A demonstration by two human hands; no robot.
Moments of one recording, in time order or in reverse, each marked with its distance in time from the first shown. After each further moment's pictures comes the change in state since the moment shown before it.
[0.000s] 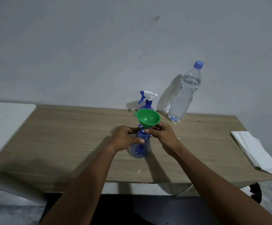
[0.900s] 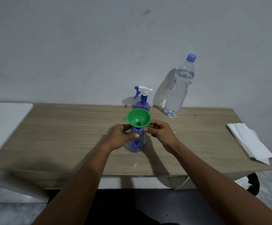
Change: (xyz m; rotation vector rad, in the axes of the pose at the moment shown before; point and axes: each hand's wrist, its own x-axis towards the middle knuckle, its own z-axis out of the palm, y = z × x) left_hand -0.018 0.007 0.010 0.034 0.038 -0.012; right_hand -0.020 -0.005 -0.015 -0.069 0.024 0.124
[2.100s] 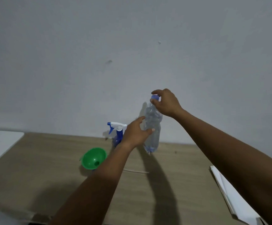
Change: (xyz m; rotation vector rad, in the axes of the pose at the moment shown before) left_hand 0.116 0.203 0.148 0.251 0.298 0.043; right_hand 0.117 -0.233 -0.164 -1.051 0.142 -0.420
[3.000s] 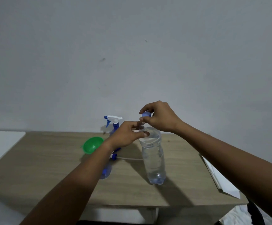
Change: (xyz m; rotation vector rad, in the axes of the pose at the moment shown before) left_hand -0.065 -0.005 -0.018 -0.123 -0.275 0.121; right_hand -0.129 -0.025 -0.017 0.098 -0.057 -0.181
